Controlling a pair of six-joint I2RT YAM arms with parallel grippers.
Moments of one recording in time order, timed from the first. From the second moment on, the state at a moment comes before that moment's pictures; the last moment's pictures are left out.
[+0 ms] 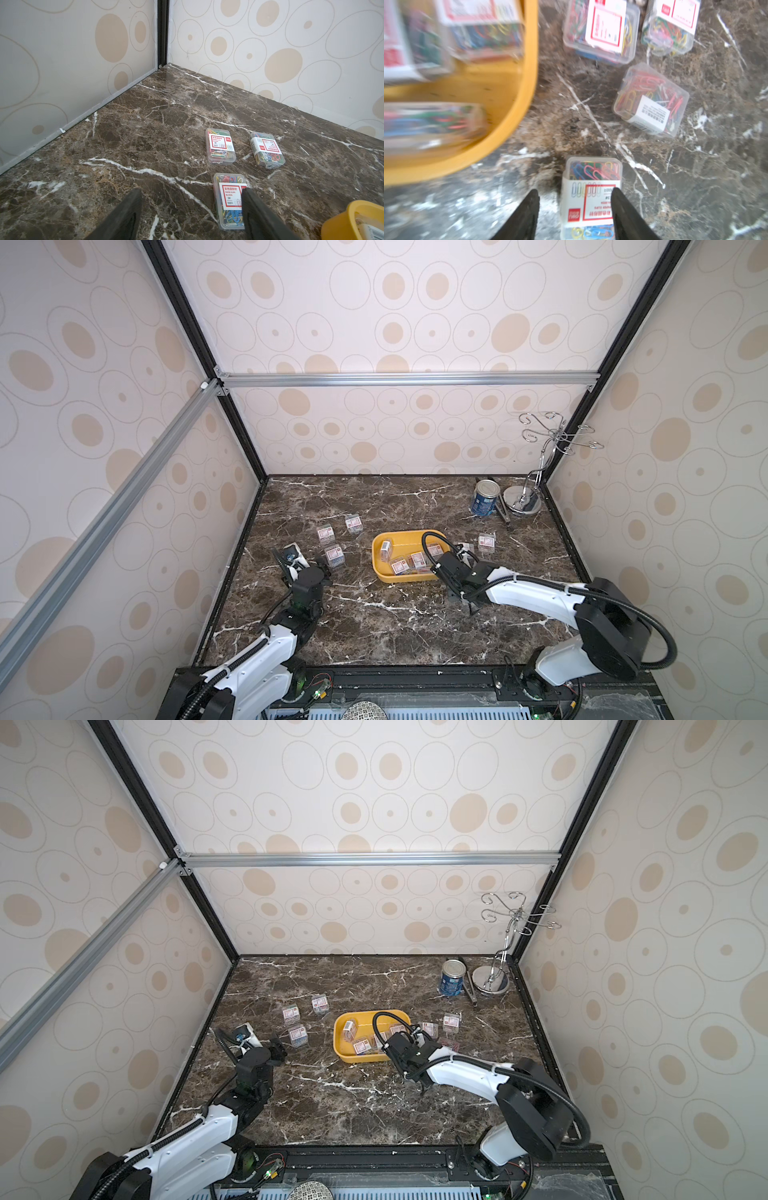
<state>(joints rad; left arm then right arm) -0.38 0.93 0.20 0.39 -0.66 -0.42 0.81 1.43 0.80 -0.64 0.47 0.66</state>
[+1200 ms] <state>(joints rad) -0.38 0.97 0.19 0.45 -0.58 -0.39 0.51 1.01 0.61 -0.18 0.54 0.32</state>
